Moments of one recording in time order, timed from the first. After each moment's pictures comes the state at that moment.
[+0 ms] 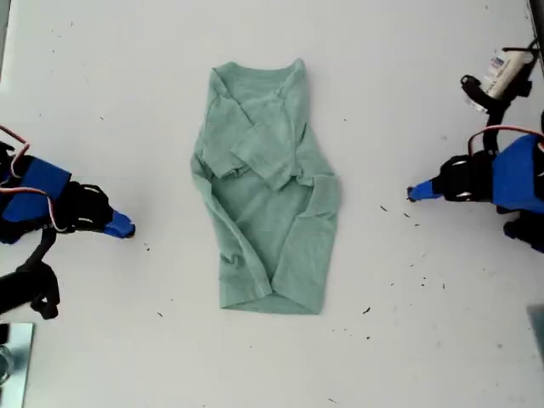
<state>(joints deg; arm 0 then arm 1) 7.6 166.9 174.7 51.5 -18.6 11.8 200.4 175.2 77.3 -11.5</state>
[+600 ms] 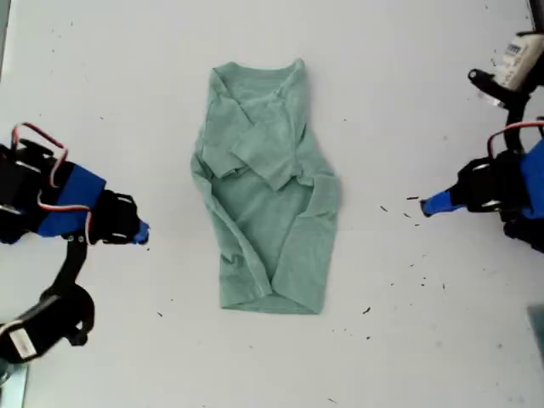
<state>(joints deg) 8.9 116.5 117.0 75.6 -14.1 -3.2 161.5 134.2 85.6 -0.7</state>
